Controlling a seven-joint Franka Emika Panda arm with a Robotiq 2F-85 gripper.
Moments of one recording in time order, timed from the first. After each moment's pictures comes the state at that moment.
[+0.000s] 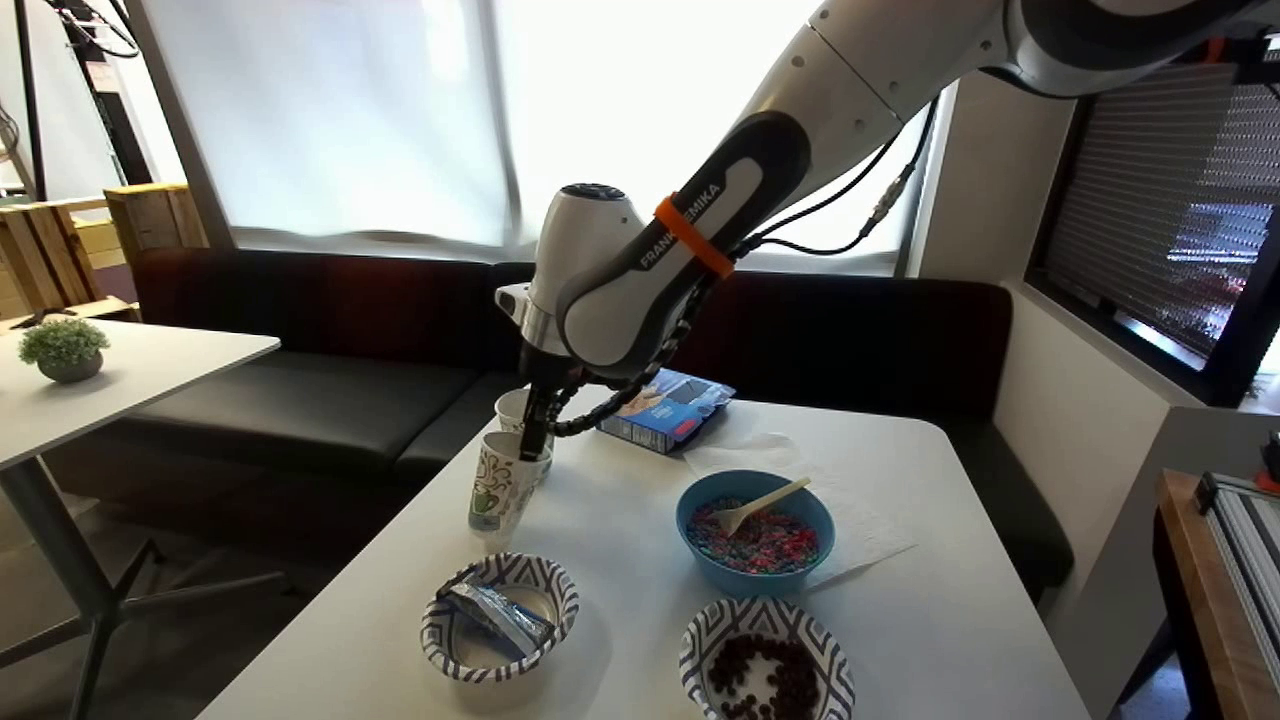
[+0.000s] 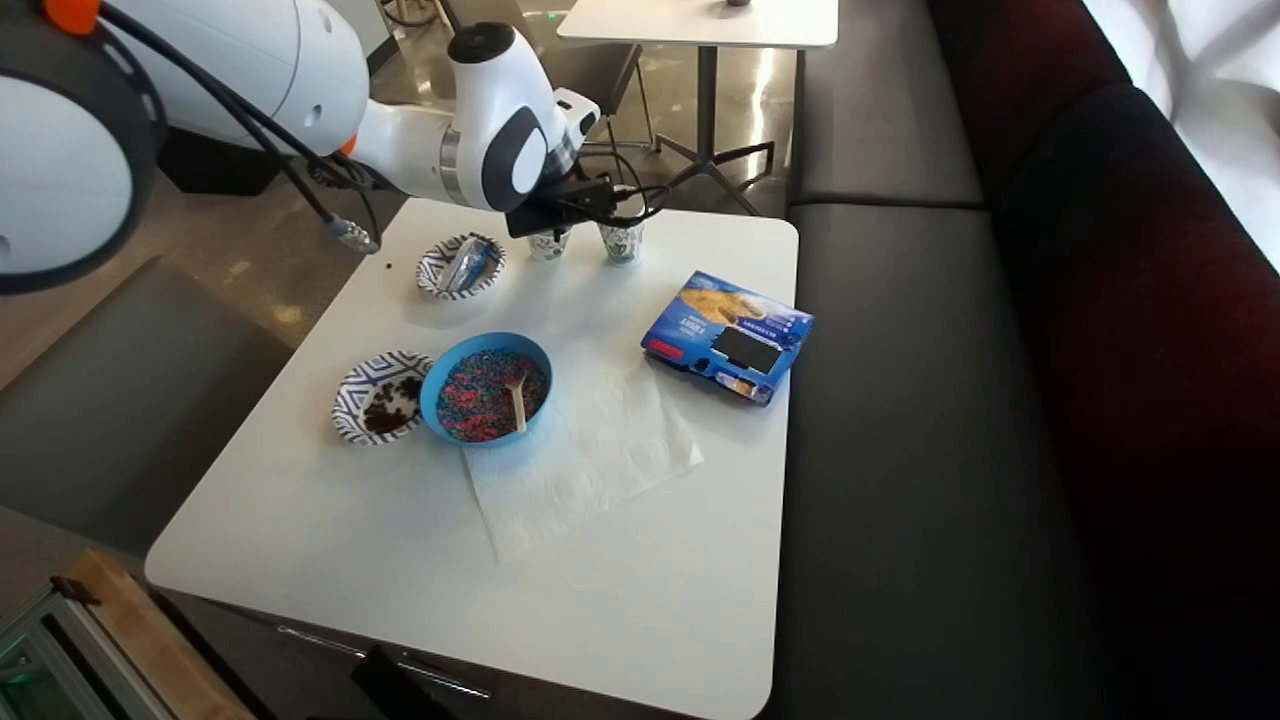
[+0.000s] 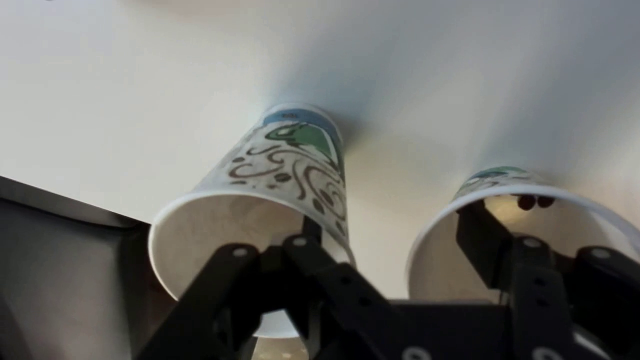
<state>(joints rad) 0.06 0.98 0.10 -1.42 -0.16 2.75 -0.46</state>
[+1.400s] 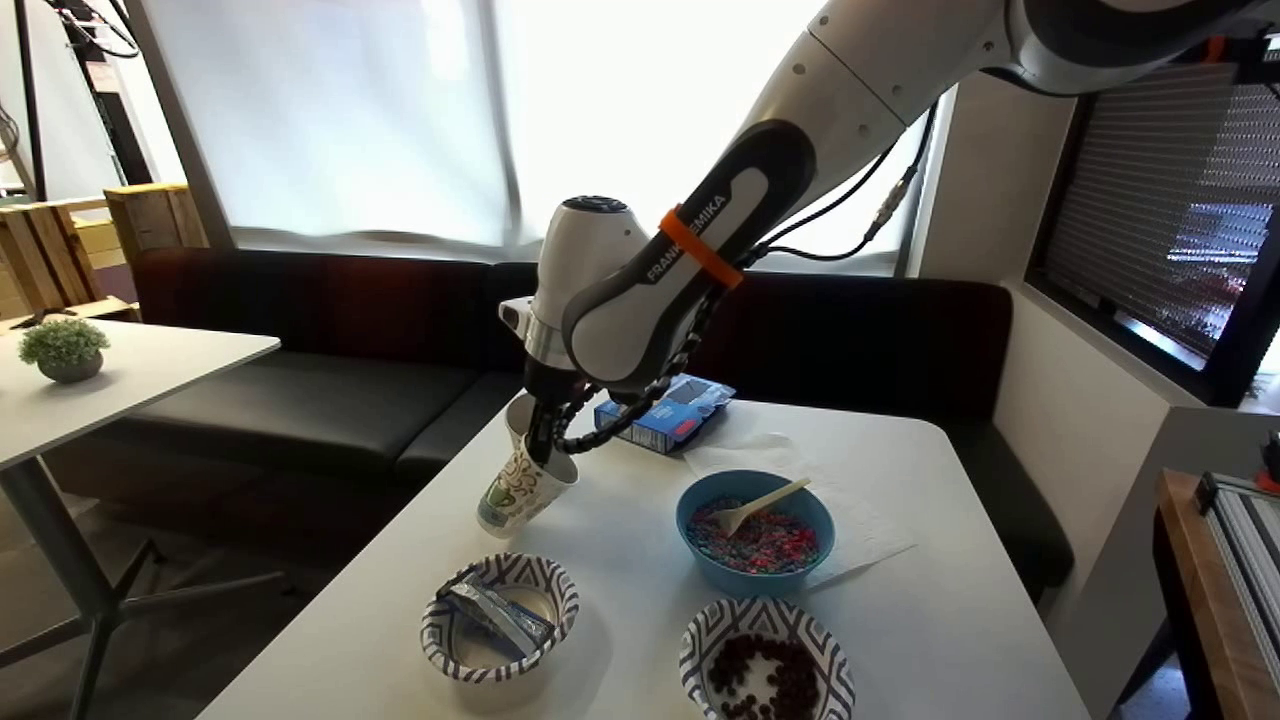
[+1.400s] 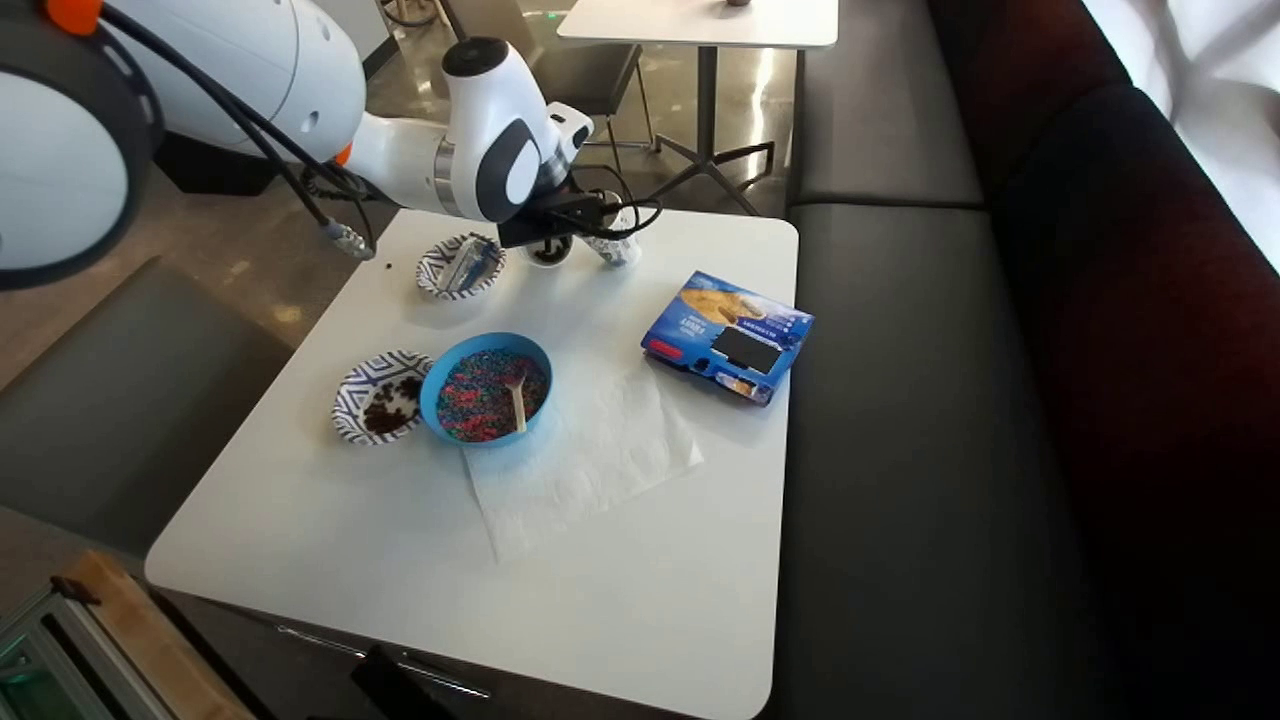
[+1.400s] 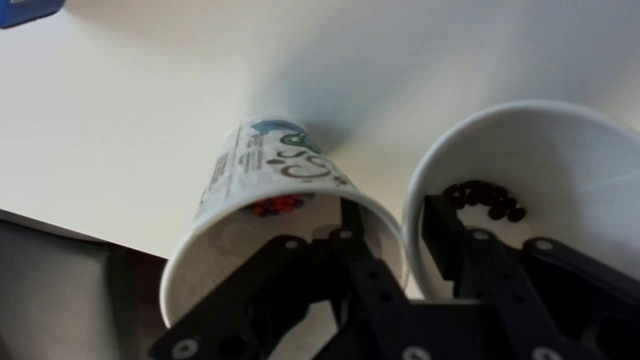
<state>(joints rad) 0.07 0.98 0.10 -1.46 -0.17 2.76 -0.44</state>
